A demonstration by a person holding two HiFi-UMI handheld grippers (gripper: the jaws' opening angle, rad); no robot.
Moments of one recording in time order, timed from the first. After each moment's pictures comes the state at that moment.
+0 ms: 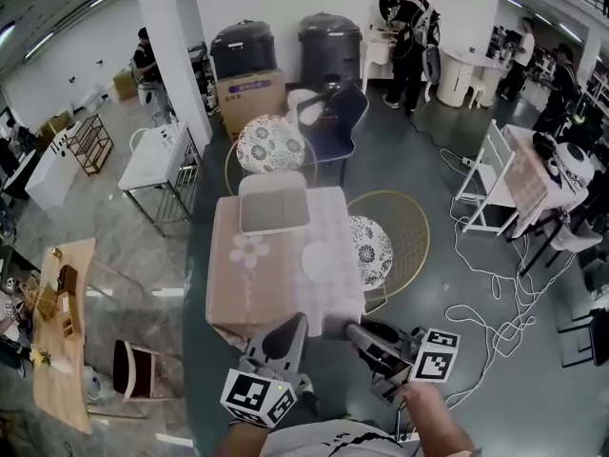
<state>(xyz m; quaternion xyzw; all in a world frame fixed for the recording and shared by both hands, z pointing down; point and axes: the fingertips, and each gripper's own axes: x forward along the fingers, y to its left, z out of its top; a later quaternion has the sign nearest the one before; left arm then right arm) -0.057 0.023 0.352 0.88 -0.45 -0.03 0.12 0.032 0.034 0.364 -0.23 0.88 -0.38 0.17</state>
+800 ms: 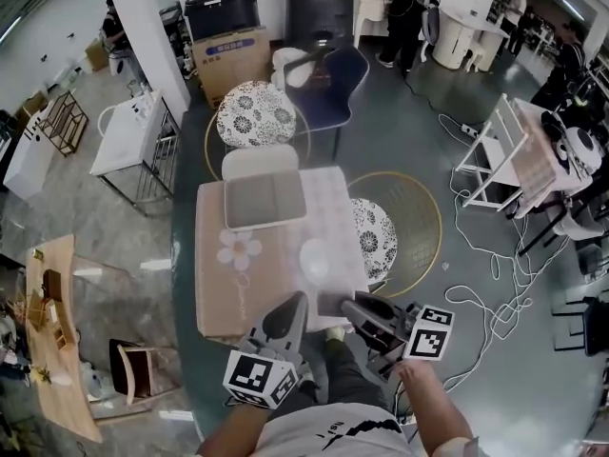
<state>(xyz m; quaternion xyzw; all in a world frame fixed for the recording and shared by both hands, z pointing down) -0.060 -0.139 0.417 0.89 -0.43 -0.01 0.17 0.020 -0.129 0.430 -0.26 0.86 -0.41 0.15</state>
